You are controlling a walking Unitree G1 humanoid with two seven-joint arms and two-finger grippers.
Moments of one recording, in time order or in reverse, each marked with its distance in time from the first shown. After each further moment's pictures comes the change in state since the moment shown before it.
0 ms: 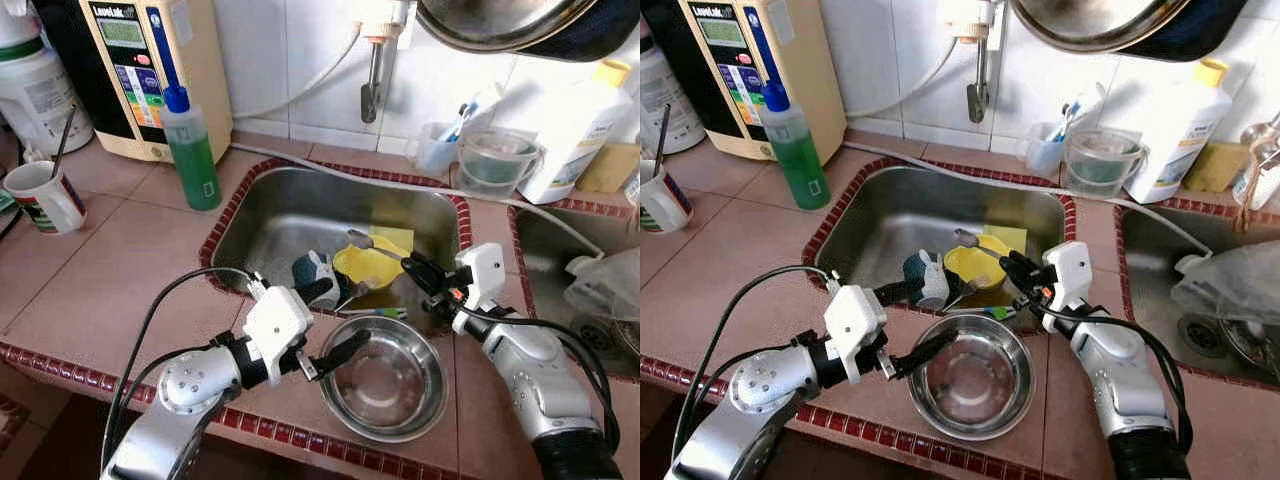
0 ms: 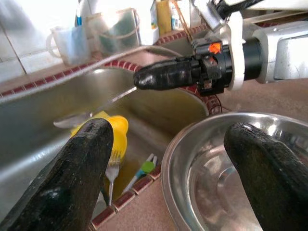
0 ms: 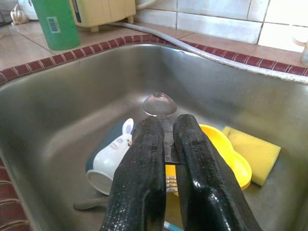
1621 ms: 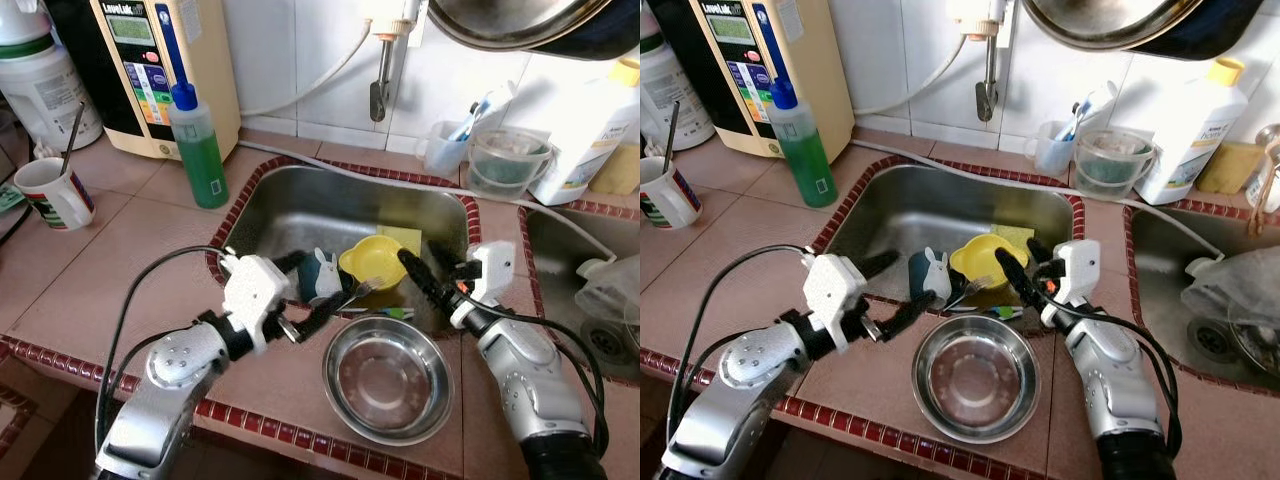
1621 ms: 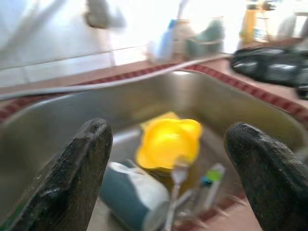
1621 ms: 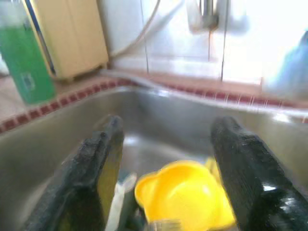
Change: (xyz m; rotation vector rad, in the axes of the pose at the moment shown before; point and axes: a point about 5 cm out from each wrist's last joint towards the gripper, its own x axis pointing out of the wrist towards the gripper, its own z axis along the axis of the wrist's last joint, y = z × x) left arm -0.006 0.048 0.002 -0.041 -0.043 0.298; right arm 0.004 0.004 0.015 0.054 -0.193 -0.180
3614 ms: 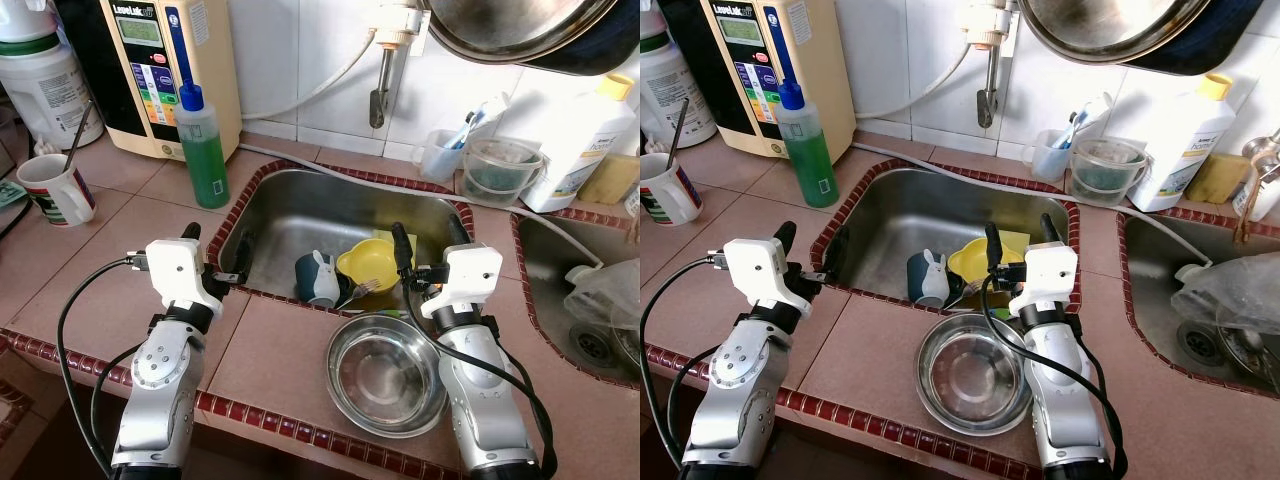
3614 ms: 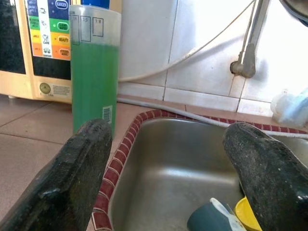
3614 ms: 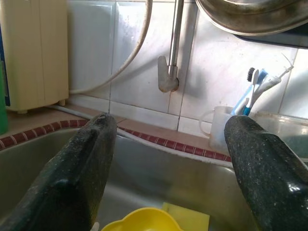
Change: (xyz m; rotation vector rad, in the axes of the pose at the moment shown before) left arm -0.015 0.036 -0.012 -0.130 -0.159 0.550; right arm -0.001 0.046 0.006 -0.211 -0.178 -0.237
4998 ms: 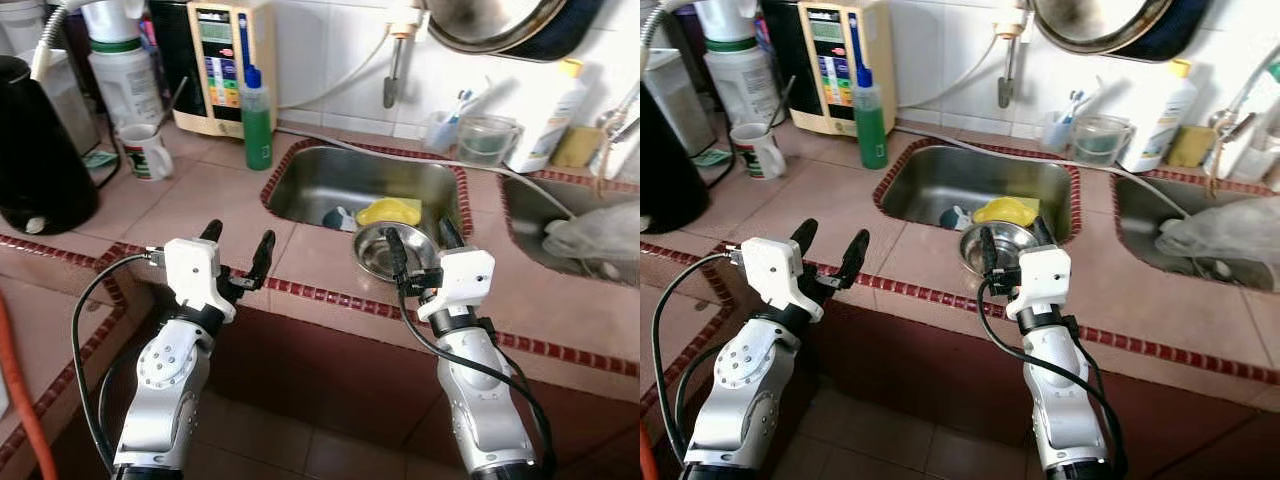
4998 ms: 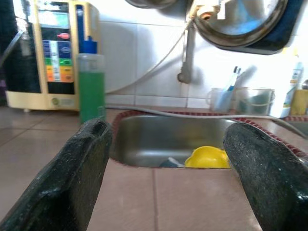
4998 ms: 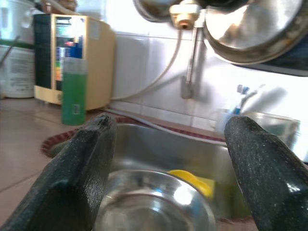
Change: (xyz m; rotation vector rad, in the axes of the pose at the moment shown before) left arm 0.000 -0.014 0.002 0.011 -0.007 -0.132; right arm -0.002 0.003 -0.005 -0.008 0.016 0.033
